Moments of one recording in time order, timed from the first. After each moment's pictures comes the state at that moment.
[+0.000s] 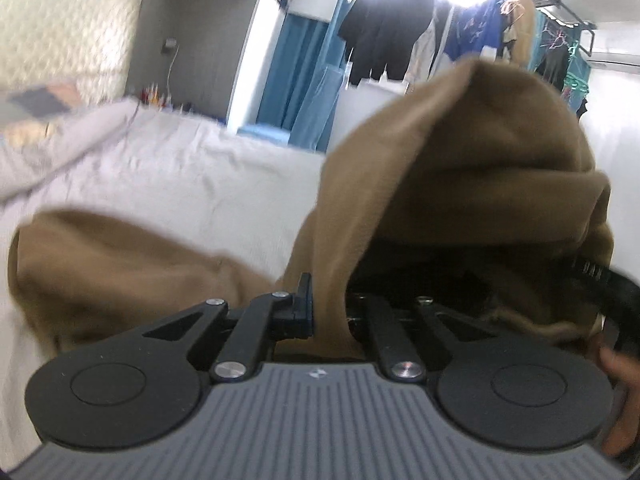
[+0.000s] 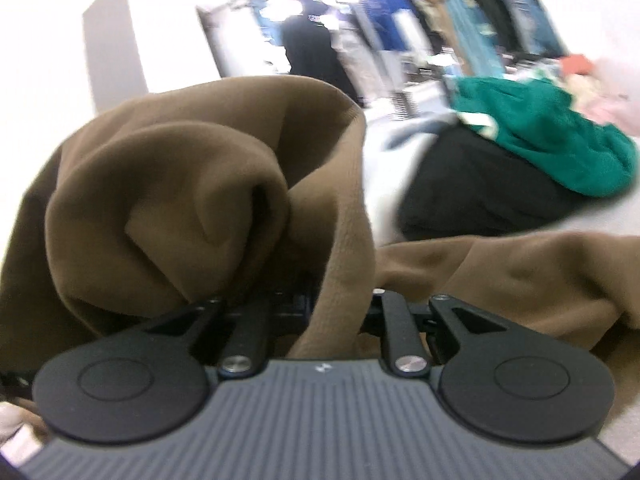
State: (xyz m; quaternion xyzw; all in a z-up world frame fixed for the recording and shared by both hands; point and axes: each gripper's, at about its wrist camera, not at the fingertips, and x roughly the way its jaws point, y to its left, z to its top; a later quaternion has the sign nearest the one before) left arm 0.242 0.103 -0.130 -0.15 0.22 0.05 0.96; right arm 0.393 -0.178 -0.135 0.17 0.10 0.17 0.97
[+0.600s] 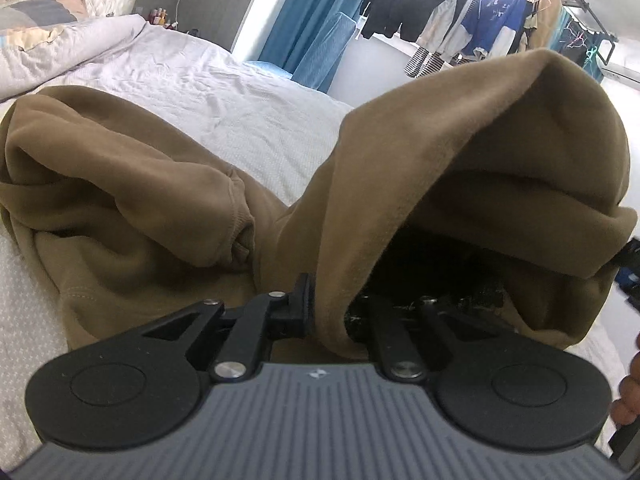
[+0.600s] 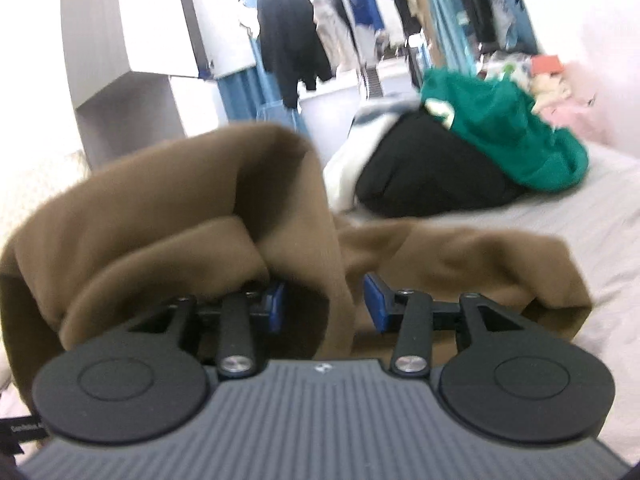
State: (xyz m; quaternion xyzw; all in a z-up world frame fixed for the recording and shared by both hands) left arm 0.241 0.124 -0.174 -0.23 0.28 0.02 0.93; right arm 0.332 -0.175 -0.108 0.12 0.15 0.08 0.98
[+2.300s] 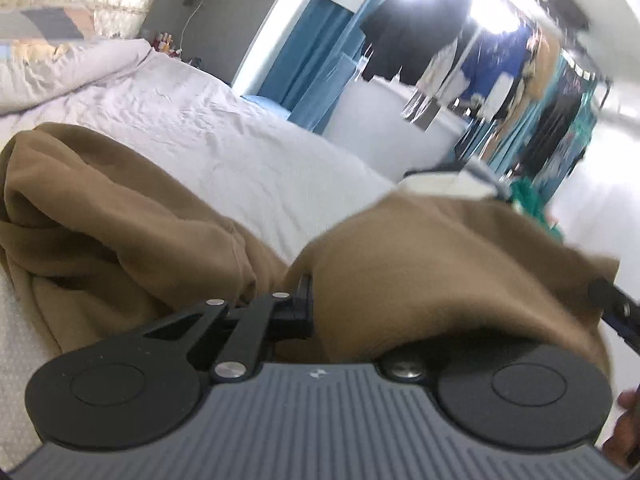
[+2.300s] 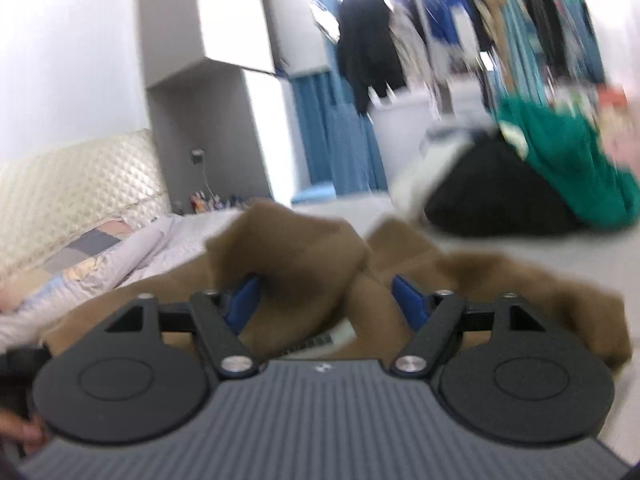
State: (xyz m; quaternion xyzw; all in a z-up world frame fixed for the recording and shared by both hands) left arm 0.252 0.150 -0.149 -0.27 0.22 0.02 0.94; right arm 0.298 -0.143 -0.093 0.04 0.10 0.21 0.97
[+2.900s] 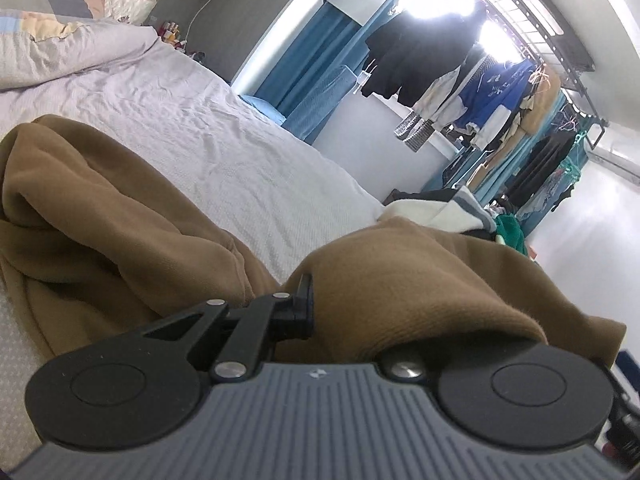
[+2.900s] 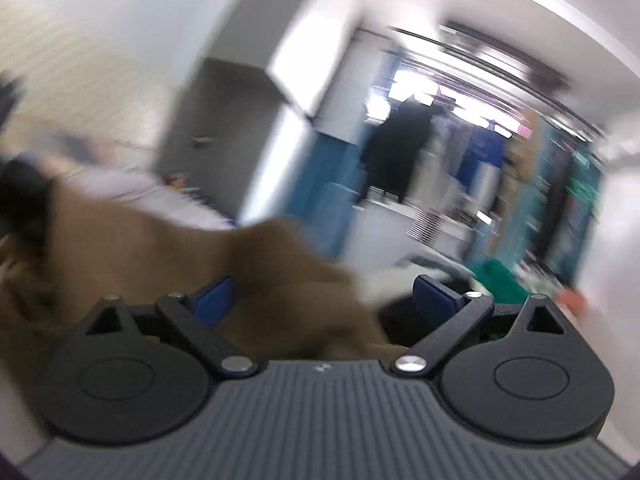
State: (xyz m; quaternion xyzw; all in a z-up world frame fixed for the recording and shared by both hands) left arm 0.252 0.170 -0.138 -0.32 0.20 0.01 0.93; right arm 0.235 -0.121 -0.081 -0.15 0.01 0.10 0.98
